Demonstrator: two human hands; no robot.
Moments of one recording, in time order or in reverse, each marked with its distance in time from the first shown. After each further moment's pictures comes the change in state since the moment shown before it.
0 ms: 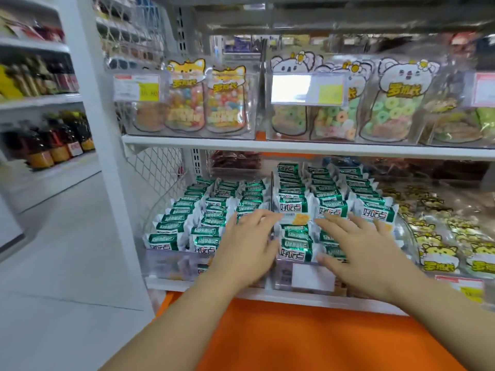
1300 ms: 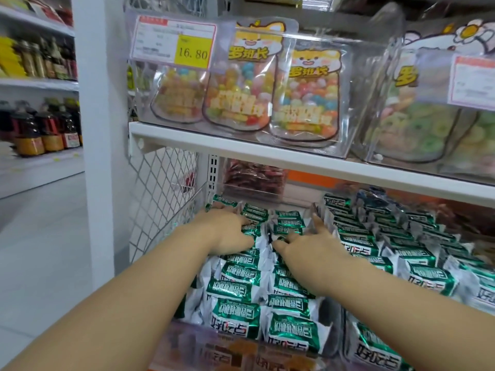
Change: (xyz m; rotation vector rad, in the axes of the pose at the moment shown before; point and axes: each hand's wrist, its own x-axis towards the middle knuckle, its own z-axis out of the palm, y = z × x) left_hand 0.109 -0.163 -0.011 0.236 -0.412 -0.245; right_hand 0.183 -0.114 0.002 -0.508 -0.144 -0.255
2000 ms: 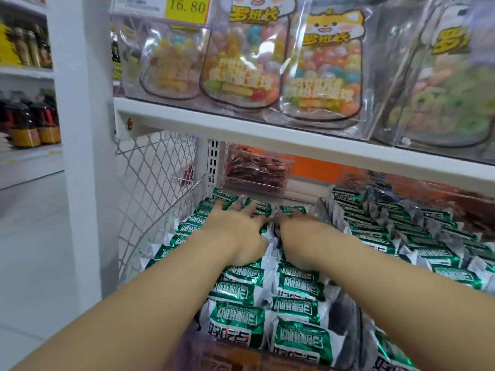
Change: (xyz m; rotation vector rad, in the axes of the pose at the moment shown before) left_hand 0.009 0.018 0.016 0.122 0.084 0.080; right_hand 0.043 0.000 -0.002 0.408 -0.085 0.180
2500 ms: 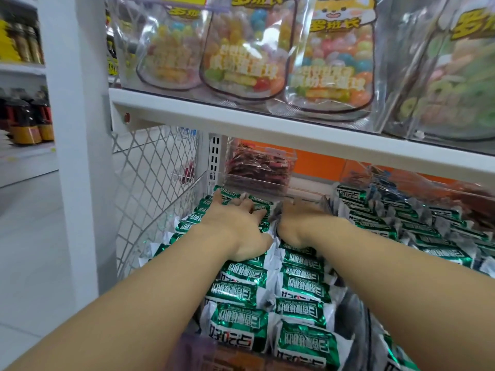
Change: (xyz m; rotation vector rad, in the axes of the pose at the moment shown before) left_hand 0.006 -0.004 -0.002 0.064 -0.037 -0.032; right_hand 0.038 0.003 -0.003 0.099 0.027 0.040
